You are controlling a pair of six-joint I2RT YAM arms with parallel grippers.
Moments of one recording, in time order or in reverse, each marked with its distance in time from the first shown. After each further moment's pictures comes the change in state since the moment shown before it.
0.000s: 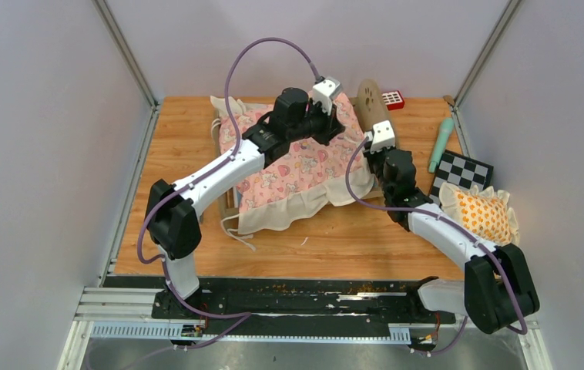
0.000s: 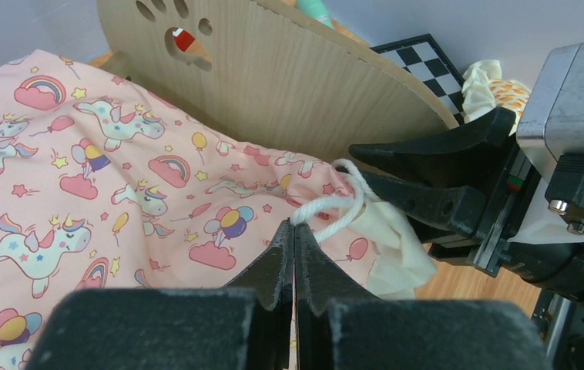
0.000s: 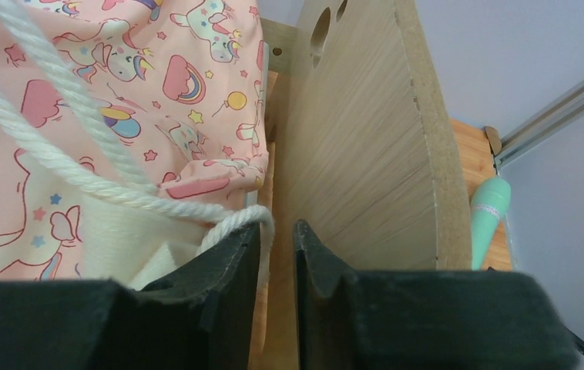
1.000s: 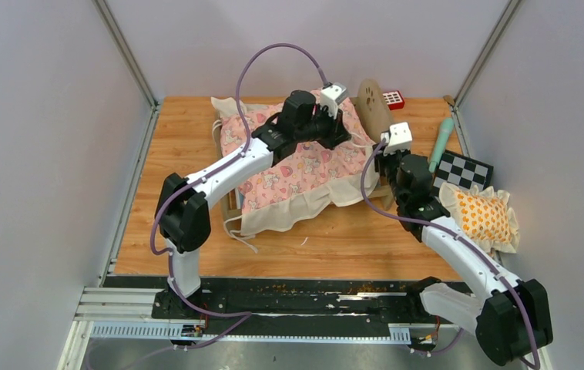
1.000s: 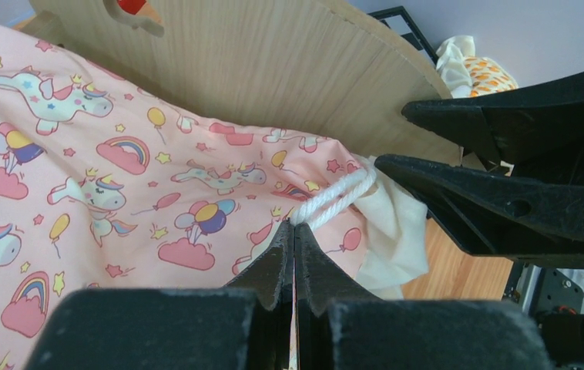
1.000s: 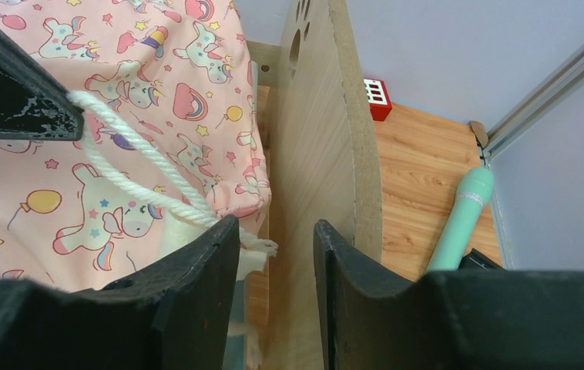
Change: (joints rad) left arm 0.000 0.078 0.024 -0.002 0.089 -0.047; right arm -0.011 -0.192 -0.010 -0.131 -0.007 0.066
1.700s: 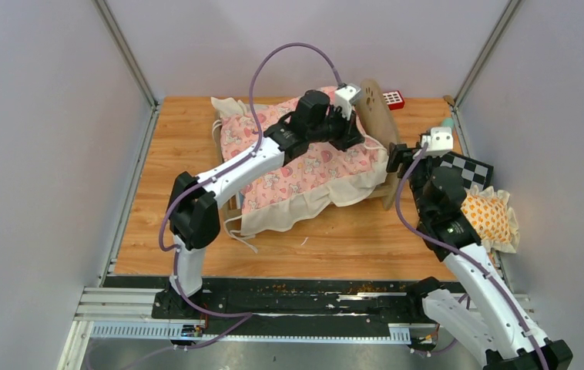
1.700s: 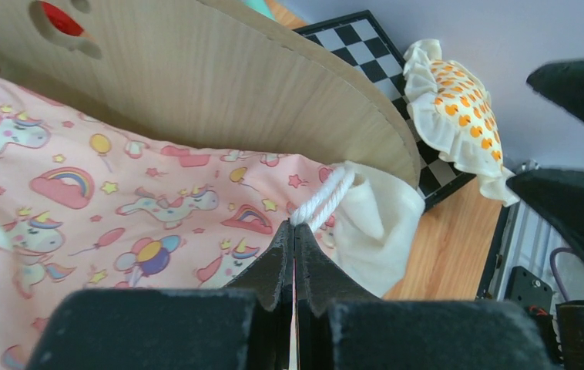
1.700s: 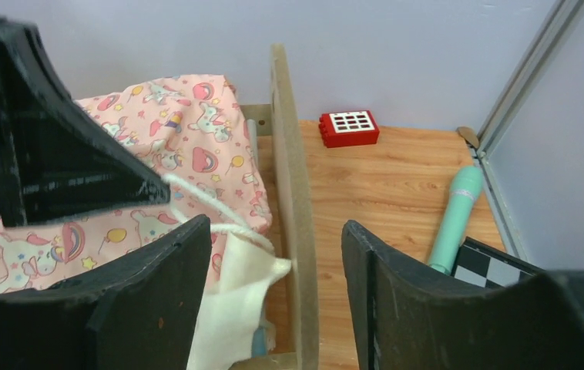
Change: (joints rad) left arm -0.050 0.074 0.126 -0.040 0.018 -0.031; right arm -0.010 -0.291 0.039 -0.206 0.026 0.166
